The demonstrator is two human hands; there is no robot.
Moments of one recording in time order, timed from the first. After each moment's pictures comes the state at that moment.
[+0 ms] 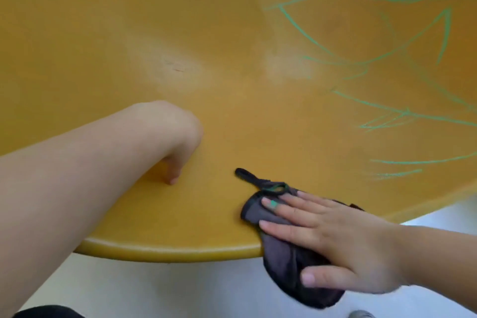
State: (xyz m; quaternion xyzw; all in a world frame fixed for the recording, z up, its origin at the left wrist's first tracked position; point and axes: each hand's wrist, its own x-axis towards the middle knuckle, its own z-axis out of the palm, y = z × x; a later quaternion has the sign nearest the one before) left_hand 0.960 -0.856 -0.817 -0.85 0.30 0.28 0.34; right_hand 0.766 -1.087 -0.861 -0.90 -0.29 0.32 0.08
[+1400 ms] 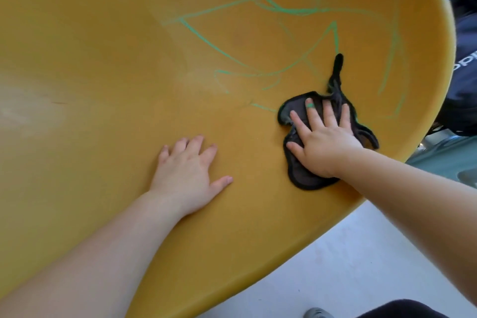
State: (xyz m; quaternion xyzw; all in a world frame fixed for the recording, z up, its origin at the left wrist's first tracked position) left_hand 0.931 -0.980 -0.915 -0.93 0.35 0.13 -0.04; right_hand 0.836 -1.242 -0.876 -0.94 0.22 0.21 -0.18
